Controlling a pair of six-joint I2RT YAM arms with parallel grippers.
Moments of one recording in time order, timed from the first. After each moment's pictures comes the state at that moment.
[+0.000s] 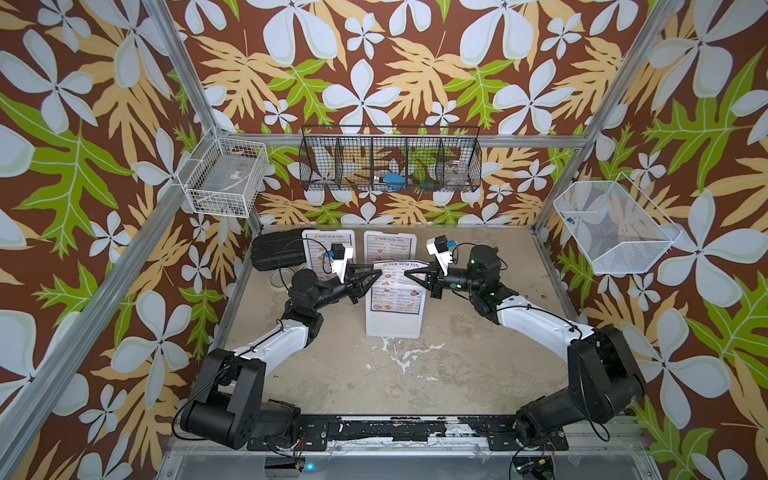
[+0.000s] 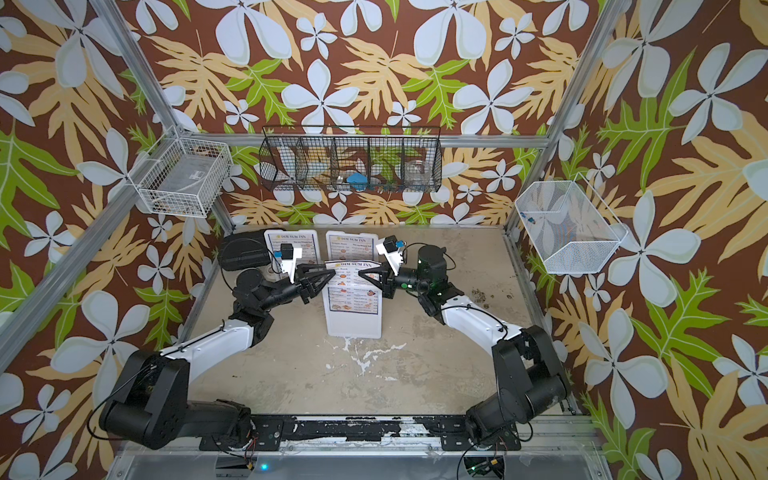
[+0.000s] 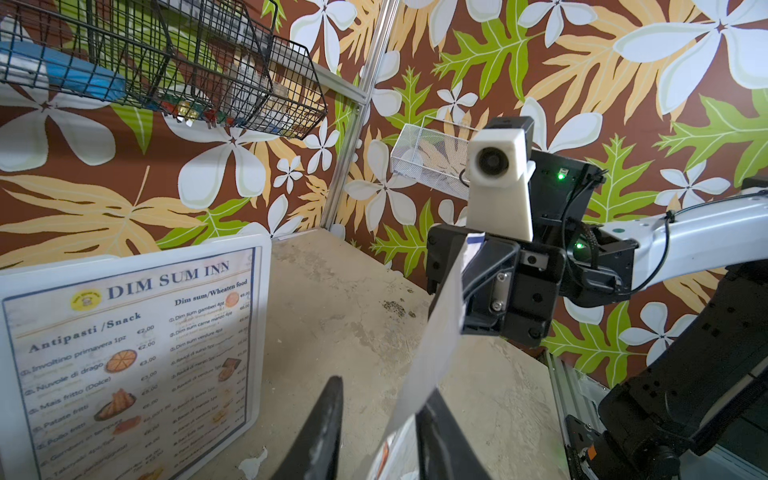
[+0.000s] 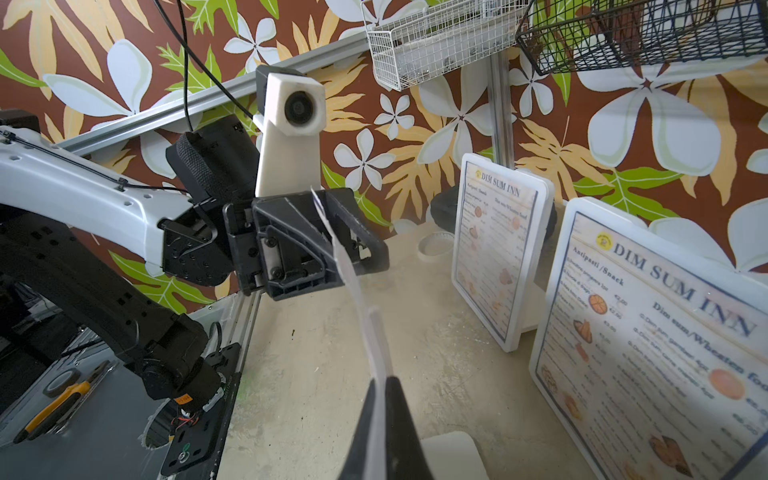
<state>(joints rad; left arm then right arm) -0.27 1.37 0.64 0.87 0.79 -0.43 0.43 1.53 0.93 0.49 -0.92 0.19</state>
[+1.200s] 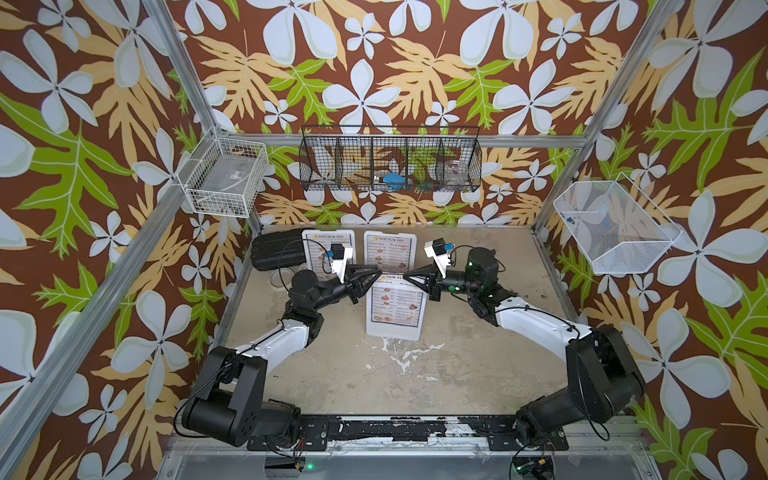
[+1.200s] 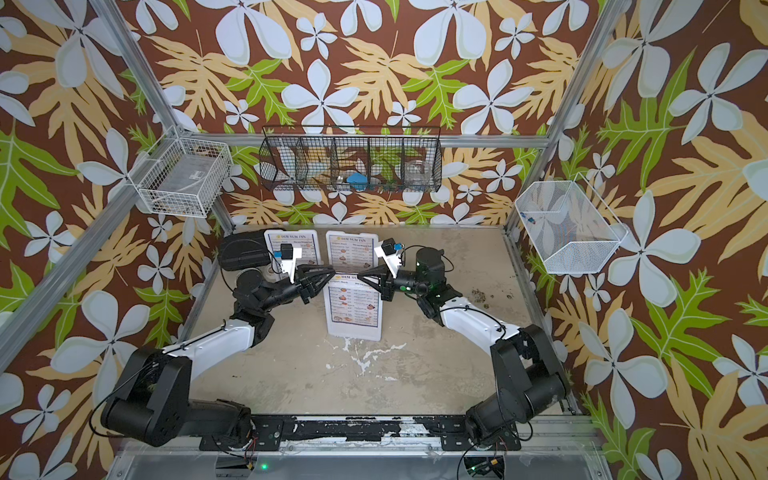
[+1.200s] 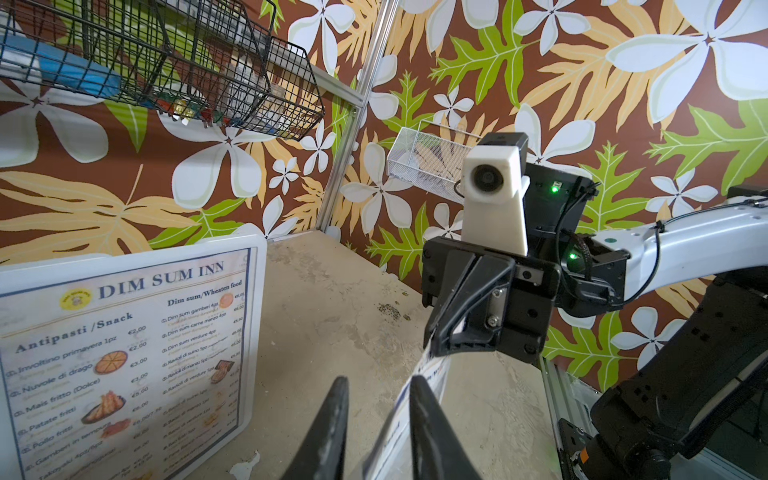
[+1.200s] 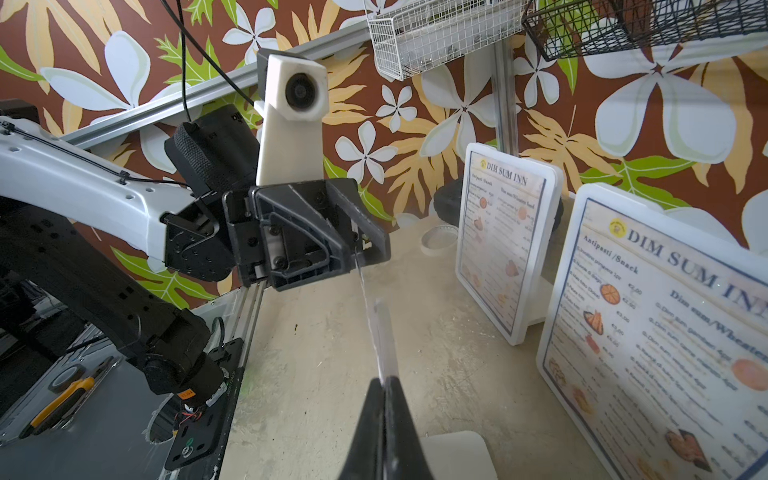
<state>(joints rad) -0.27 1.39 0.63 0.91 0.79 -0.46 0.43 1.53 0.92 0.49 -0.91 0.18</state>
